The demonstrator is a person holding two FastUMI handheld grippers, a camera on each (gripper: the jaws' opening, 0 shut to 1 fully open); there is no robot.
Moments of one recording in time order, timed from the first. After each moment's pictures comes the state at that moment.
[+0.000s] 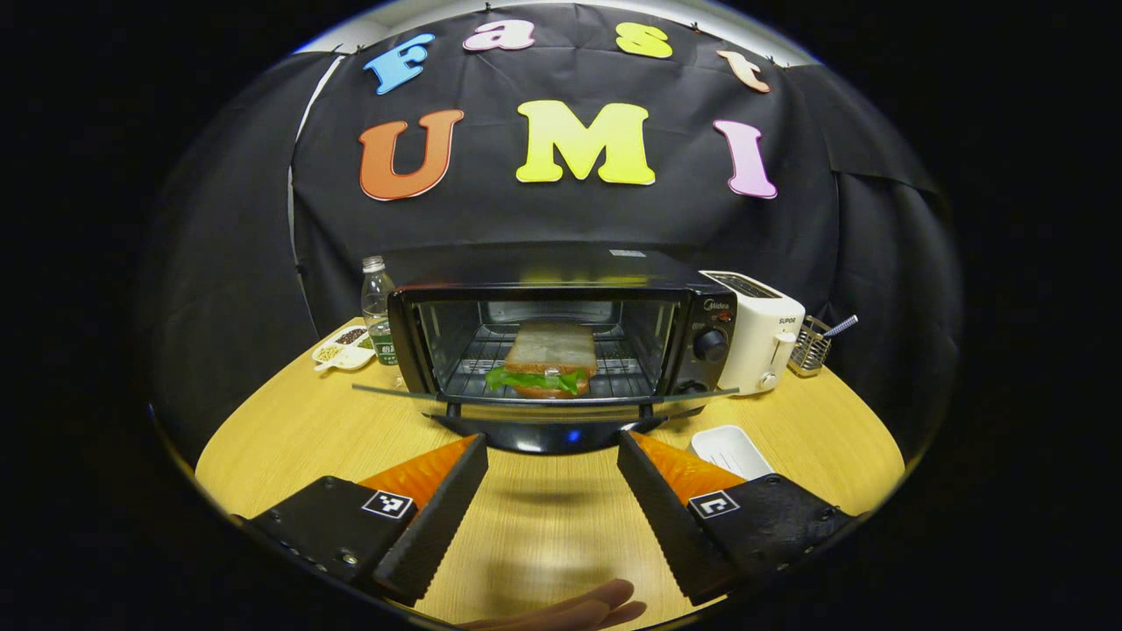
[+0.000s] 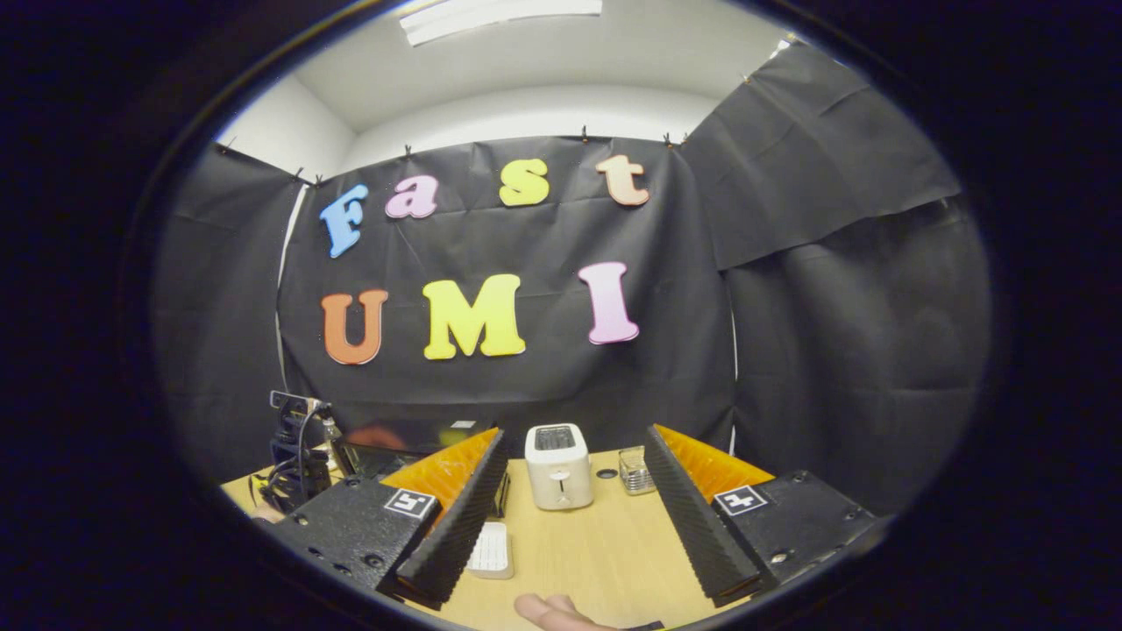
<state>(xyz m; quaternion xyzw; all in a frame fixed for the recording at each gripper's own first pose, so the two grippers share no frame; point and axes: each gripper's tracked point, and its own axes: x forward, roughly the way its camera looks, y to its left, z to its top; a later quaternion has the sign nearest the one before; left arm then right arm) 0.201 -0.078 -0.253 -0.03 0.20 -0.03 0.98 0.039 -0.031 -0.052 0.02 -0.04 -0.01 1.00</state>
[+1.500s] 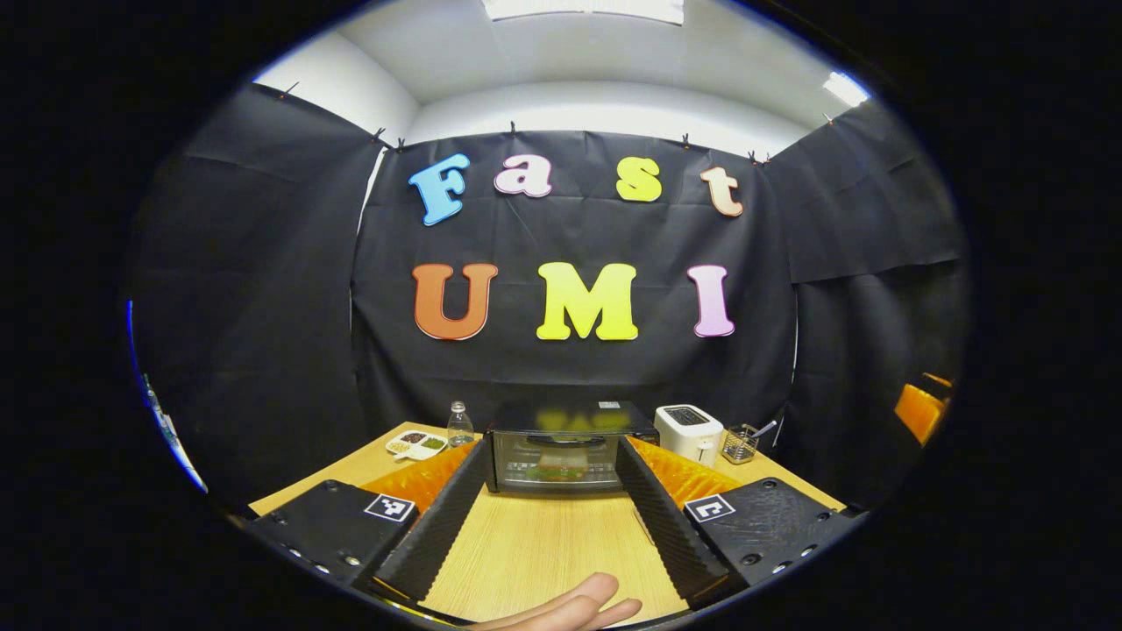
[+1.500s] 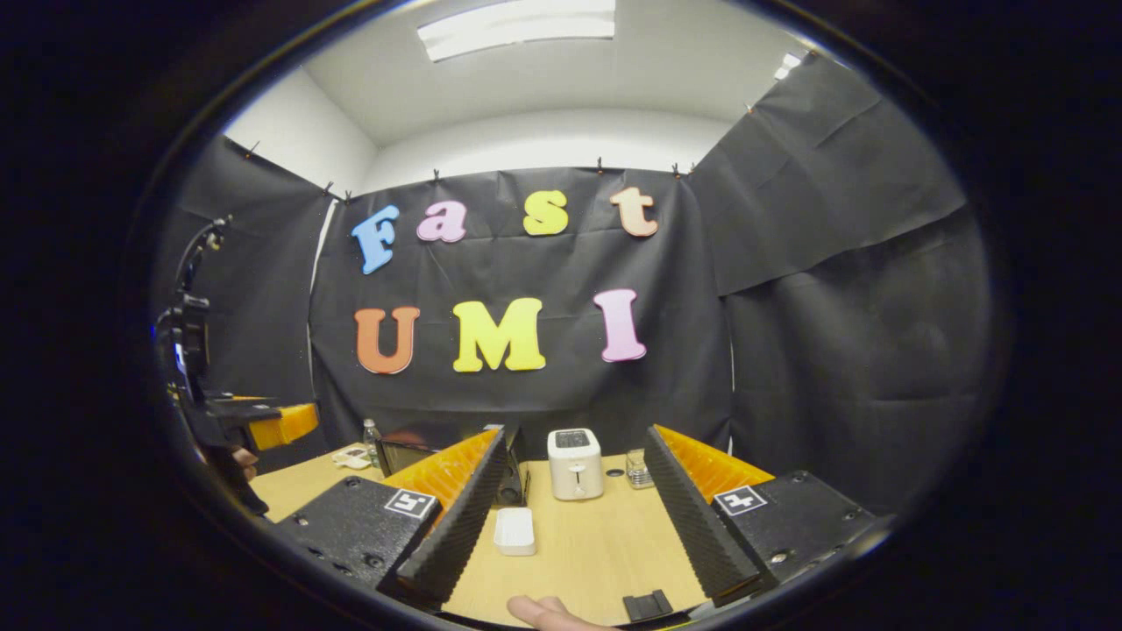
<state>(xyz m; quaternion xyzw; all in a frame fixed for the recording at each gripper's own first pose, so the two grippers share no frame) -0.032 -0.030 -0.037 -0.04 0.00 0.00 1.00 -0.093 -0.004 -0.043 0.00 -0.08 0.00 1.00</state>
